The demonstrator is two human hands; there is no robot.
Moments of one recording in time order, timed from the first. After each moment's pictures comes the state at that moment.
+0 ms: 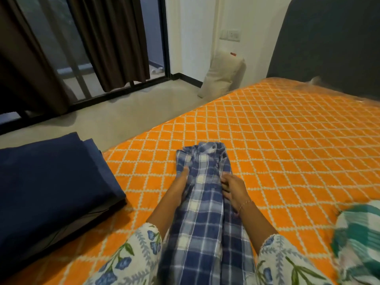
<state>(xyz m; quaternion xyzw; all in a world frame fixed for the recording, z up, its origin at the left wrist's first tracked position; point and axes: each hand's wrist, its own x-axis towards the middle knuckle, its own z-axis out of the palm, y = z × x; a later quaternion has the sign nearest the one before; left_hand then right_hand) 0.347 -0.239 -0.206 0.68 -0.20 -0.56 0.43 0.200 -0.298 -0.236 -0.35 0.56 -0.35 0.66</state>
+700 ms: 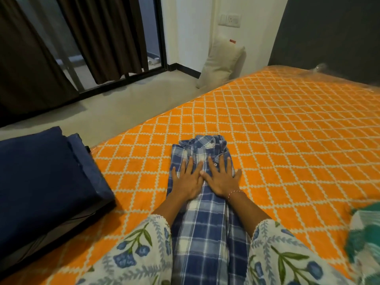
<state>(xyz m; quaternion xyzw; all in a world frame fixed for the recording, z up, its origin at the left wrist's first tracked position) 0.347 -0.288 -0.272 0.76 -0.62 -0.20 0.02 0.224 -0.334 -0.270 -0.80 0.56 0.06 0.20</state>
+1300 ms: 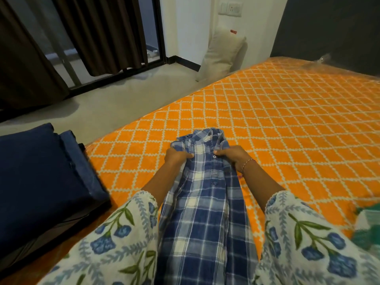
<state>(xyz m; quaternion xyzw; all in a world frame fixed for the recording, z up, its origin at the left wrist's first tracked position) 0.375 -0.331 -0.226 0.74 -0.23 -0.46 0.43 0.214 -0.397 -0.231 -0.46 0.60 -0.26 0.60</state>
